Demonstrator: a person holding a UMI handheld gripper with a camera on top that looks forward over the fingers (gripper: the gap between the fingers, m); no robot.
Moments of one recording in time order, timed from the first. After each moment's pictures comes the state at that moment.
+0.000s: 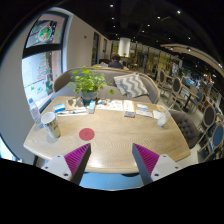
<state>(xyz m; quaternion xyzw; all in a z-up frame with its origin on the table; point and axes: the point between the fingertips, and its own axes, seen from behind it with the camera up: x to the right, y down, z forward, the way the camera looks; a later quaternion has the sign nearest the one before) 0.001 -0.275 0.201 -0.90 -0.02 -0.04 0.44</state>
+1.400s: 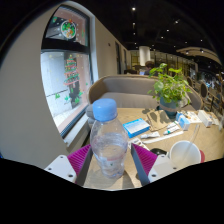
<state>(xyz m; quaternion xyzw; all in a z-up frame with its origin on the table) -0.489 -0.049 0.085 -0.86 -0.05 0.07 0.51</state>
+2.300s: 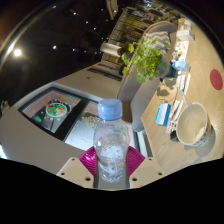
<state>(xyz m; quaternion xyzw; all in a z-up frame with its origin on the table) -0.484 -0.079 0.247 -0.70 0.27 0.50 0.43</state>
